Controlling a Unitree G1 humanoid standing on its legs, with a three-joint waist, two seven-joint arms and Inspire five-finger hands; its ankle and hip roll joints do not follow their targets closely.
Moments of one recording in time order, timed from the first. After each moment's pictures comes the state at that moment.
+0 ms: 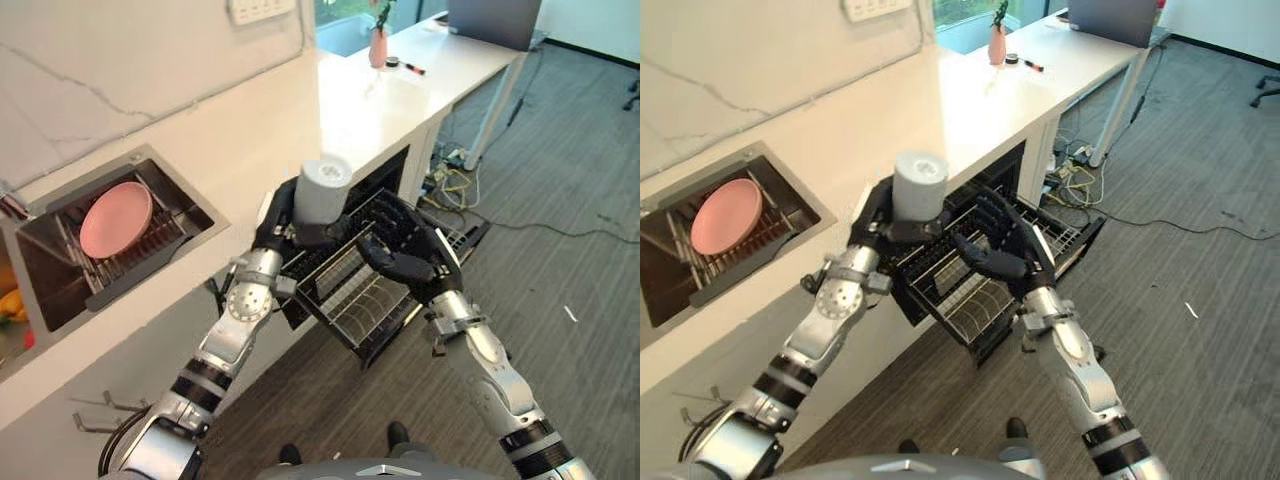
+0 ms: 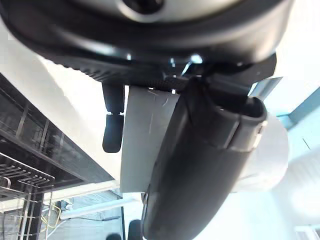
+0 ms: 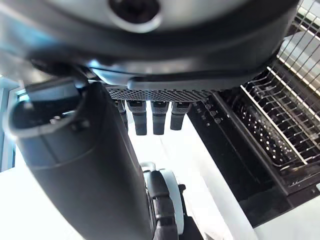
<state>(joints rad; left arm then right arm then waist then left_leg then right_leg) -0.38 0.34 -0.39 0.16 -0.18 -0.16 0.26 -0.05 -0.37 0.31 -0.07 0.71 -0.16 -0.01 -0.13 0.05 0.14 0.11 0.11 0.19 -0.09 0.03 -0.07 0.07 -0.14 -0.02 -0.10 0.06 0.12</state>
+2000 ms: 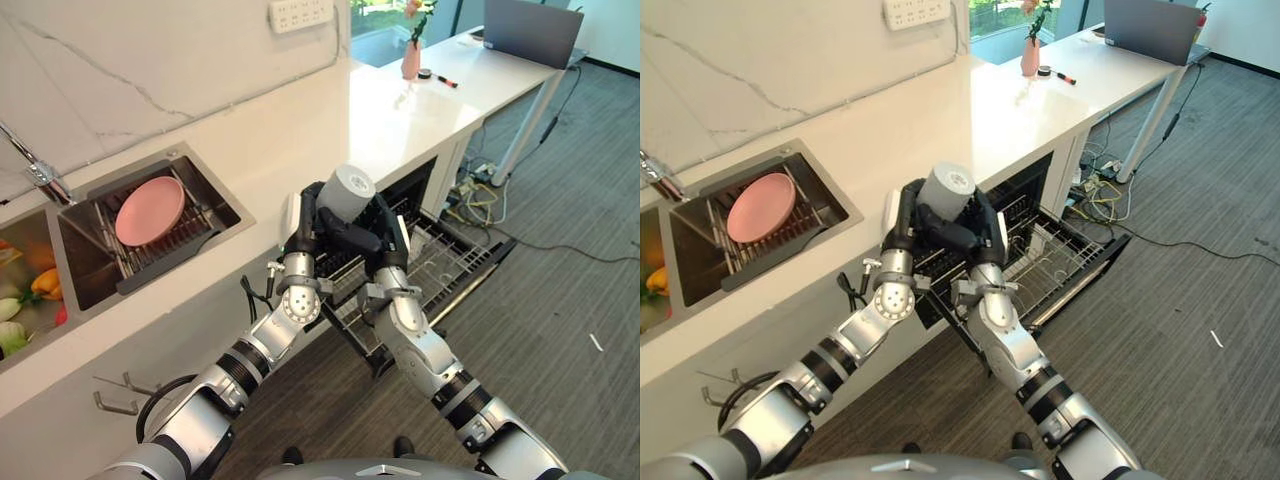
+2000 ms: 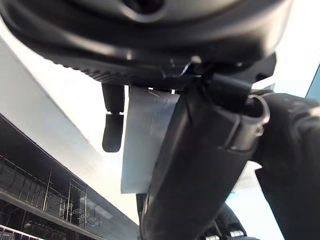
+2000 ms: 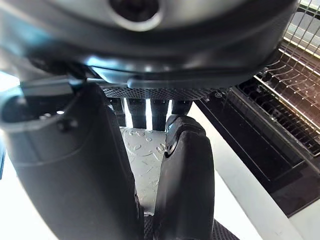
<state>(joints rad) -0.50 0.21 -0.61 0.40 -0.01 -0.06 0.69 -0.35 -0.15 0.55 0.24 0.62 -0.27 -0.49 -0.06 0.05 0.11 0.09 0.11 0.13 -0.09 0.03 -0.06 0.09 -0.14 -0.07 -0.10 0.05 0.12</state>
